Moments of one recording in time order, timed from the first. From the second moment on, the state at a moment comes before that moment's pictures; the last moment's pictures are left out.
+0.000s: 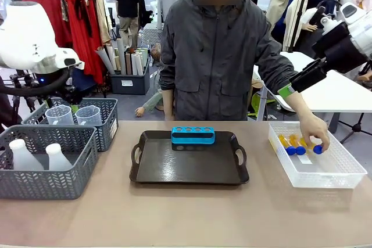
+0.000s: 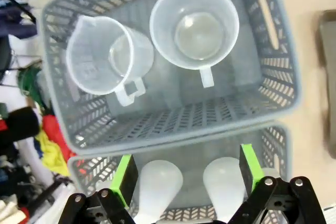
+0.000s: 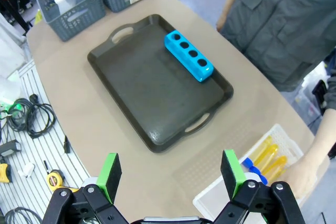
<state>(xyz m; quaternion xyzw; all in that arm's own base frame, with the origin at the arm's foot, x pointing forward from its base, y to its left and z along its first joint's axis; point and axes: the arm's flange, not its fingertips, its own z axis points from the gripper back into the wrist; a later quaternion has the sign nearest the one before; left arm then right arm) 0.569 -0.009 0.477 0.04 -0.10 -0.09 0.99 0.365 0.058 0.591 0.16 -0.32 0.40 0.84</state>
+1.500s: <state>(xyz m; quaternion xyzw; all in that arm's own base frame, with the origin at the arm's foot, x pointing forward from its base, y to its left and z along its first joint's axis) 0.637 -0.022 0.394 0.00 -0.07 -0.11 0.99 0.365 0.058 0.591 0.16 -0.32 0.40 0.84</state>
